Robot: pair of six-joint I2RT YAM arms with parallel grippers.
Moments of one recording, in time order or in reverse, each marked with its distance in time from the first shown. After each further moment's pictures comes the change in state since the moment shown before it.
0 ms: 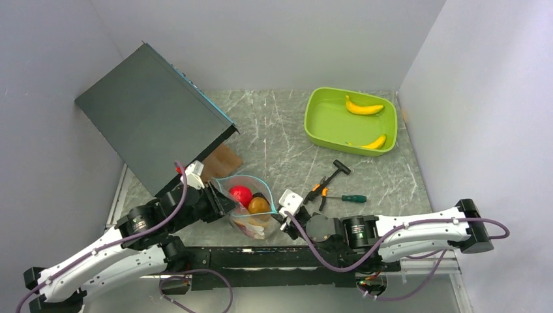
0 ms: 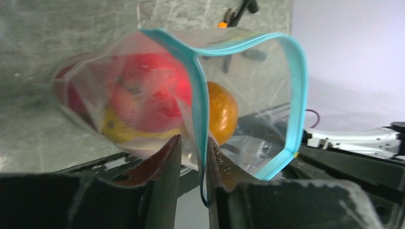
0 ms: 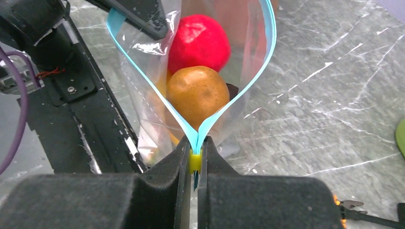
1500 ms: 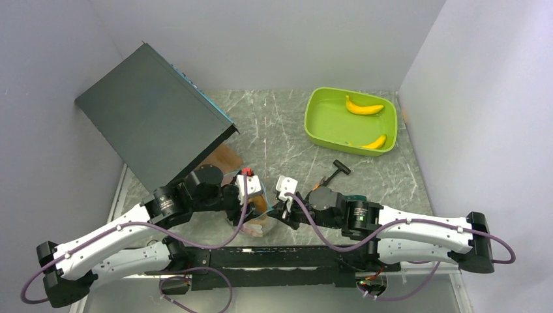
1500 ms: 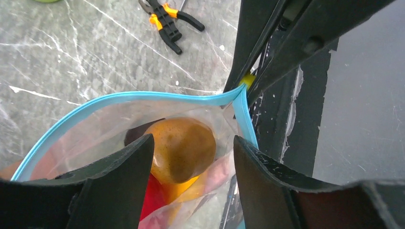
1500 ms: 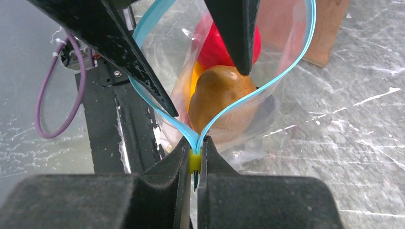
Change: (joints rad) left arm 0.002 0.310 0.176 0.162 0.463 1.360; right arm -0.294 -0.001 0.037 -0.031 -0.566 -0.082
